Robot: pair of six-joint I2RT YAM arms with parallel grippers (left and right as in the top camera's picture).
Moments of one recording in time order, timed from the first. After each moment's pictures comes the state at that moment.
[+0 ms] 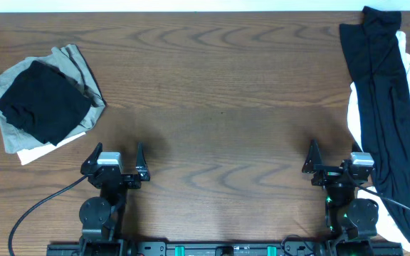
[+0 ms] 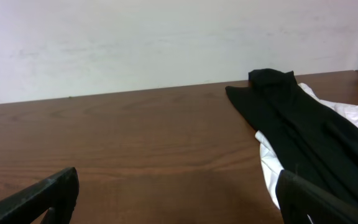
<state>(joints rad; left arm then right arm) -0.05 0.01 0.03 -0.13 -0.01 -0.04 0.09 0.01 0.01 -0.06 0.13 0.15</state>
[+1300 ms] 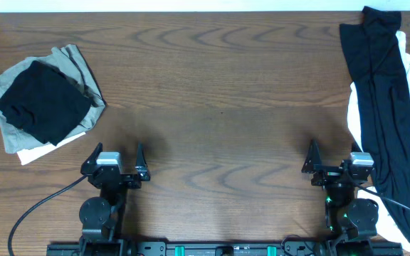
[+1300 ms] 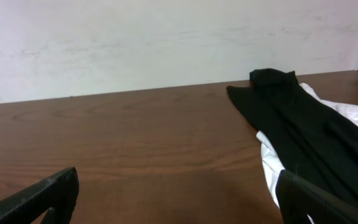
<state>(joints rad) -0.05 0.01 0.03 -0.13 -0.01 -0.08 0.09 0.01 0.01 -0.06 0.12 0.15</state>
